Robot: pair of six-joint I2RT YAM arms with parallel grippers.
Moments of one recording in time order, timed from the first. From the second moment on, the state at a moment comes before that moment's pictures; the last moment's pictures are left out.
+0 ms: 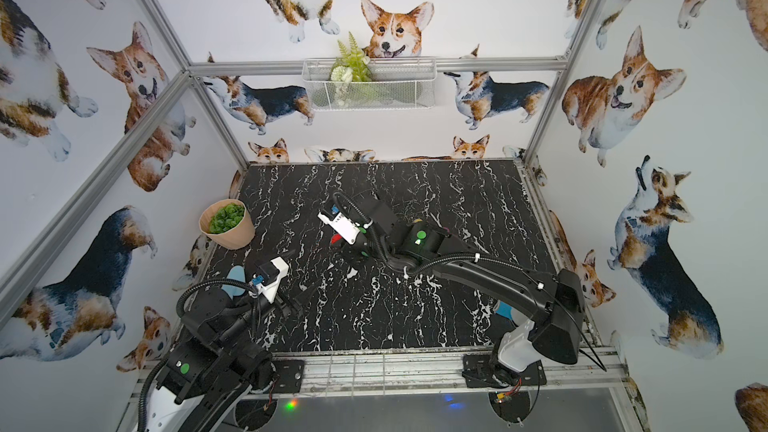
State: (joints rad) left arm -0.50 0.16 0.46 -0.39 0.25 0.20; right arm 1.06 1.45 1.39 -0.55 0.01 0.01
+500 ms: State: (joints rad) left arm -0.50 0.14 0.45 -0.37 0.25 0.16; right arm 0.78 1.37 0.91 -0.50 0.27 0.19
